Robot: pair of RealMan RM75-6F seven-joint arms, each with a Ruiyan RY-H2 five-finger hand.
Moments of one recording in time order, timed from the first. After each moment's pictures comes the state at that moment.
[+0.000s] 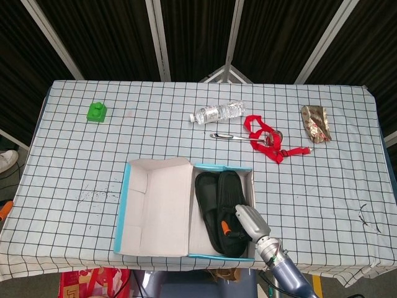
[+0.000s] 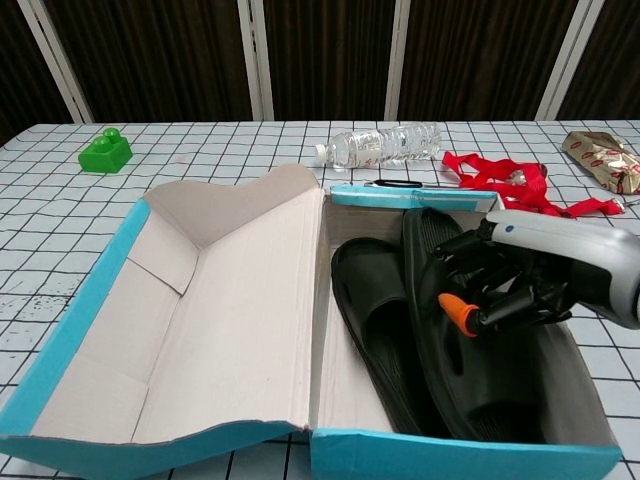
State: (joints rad) left arm 0.00 -1.18 -0.17 -1.55 1.51 1.76 -0.01; right arm 0.53 -1.43 0.07 -2.07 -0.96 1.06 -0.15
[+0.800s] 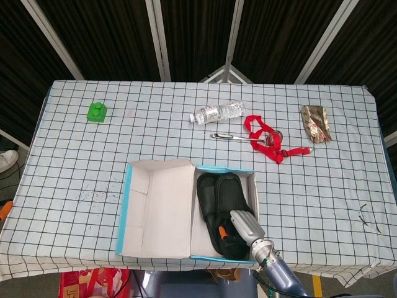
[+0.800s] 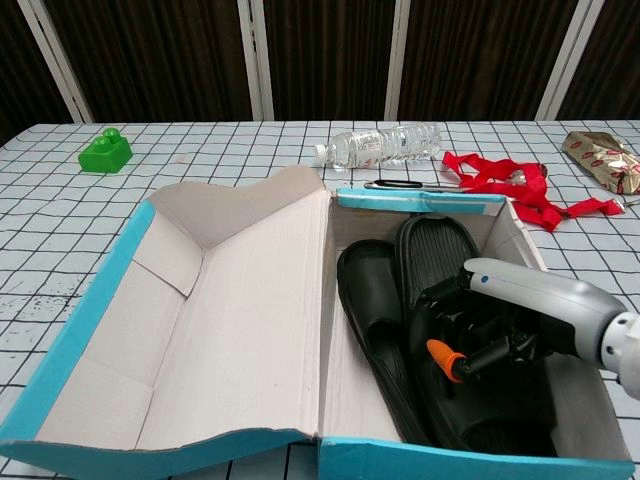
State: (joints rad) left arm 0.00 -1.18 -0.17 -1.55 1.51 1.76 -0.01; right arm 0.54 -1.52 0.04 -1.98 -0.90 1.04 -0.24
